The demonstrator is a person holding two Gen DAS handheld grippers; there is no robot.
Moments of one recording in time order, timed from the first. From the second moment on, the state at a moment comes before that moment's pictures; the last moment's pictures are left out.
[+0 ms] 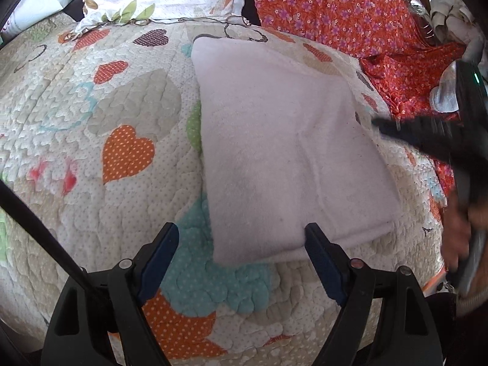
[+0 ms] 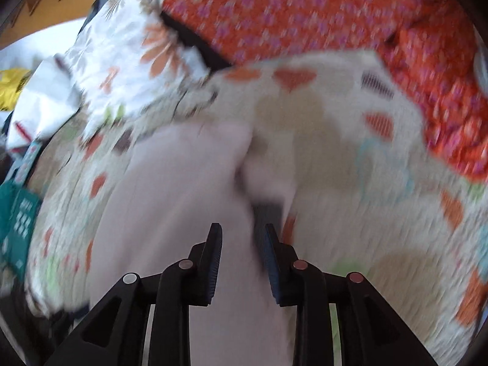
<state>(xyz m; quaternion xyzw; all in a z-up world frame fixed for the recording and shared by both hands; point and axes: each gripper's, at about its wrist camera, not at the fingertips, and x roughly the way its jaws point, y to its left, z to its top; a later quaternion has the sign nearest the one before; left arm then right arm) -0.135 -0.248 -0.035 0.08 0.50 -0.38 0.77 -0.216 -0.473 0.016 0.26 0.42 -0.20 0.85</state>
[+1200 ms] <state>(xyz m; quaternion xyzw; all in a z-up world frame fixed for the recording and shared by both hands) -0.160 -0.228 -0.028 0.10 0.47 -0.35 0.81 -0.299 -0.432 0.006 0.27 0.40 -0.22 0.85</state>
